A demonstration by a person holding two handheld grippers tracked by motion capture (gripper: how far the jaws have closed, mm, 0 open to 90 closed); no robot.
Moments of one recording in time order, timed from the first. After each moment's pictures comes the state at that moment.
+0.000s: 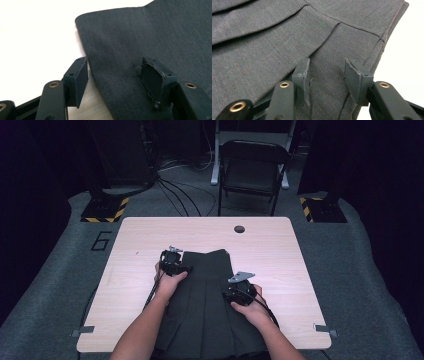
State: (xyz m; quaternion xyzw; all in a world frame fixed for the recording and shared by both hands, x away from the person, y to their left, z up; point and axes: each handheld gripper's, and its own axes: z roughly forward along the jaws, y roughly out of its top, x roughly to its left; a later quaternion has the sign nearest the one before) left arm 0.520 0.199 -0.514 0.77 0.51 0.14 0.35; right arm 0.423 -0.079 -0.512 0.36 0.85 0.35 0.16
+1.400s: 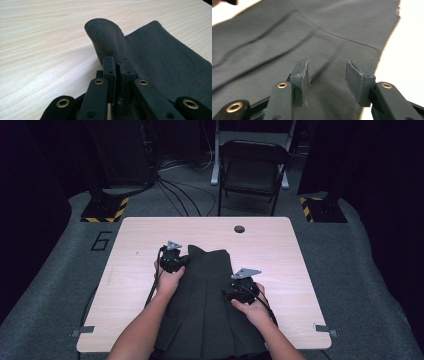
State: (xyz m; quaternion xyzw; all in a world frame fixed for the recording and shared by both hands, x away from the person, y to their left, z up) left arm 0.507 0.193 -0.480 0.75 0.48 0.17 0.42; right arm 0.414 -0.083 -0.484 0.38 0.83 0.39 0.13
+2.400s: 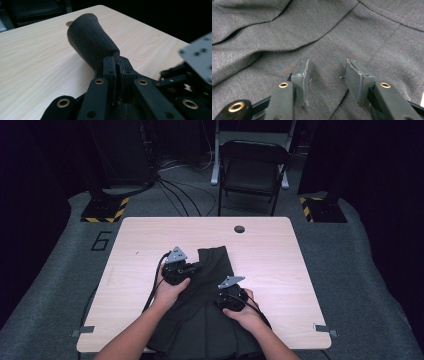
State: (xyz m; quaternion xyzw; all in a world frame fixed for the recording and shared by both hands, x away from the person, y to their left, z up) left arm 0.437 0.173 -0.432 0.78 0.32 0.14 0.51; right arm 0.407 -0.053 -0.508 0.32 0.87 0.34 0.11
